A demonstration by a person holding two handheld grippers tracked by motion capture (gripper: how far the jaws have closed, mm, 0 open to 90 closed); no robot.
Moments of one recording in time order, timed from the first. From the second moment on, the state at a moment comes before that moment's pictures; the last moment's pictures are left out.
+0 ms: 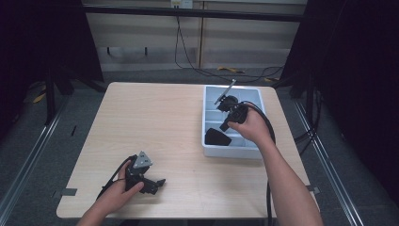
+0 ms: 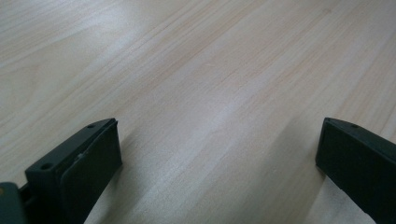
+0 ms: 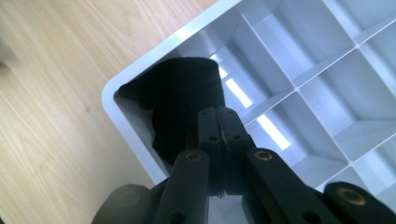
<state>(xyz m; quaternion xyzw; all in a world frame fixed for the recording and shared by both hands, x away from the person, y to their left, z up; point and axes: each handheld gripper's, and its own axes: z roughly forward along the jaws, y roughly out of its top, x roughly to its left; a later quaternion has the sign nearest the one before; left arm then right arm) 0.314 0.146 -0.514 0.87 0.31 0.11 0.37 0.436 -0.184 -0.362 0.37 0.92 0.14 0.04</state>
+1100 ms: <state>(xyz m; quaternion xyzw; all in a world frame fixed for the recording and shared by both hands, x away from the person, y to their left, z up) 0.314 0.146 -0.515 0.87 0.31 0.11 0.37 0.437 -0.169 -0.406 0.35 0.93 0.11 0.01</state>
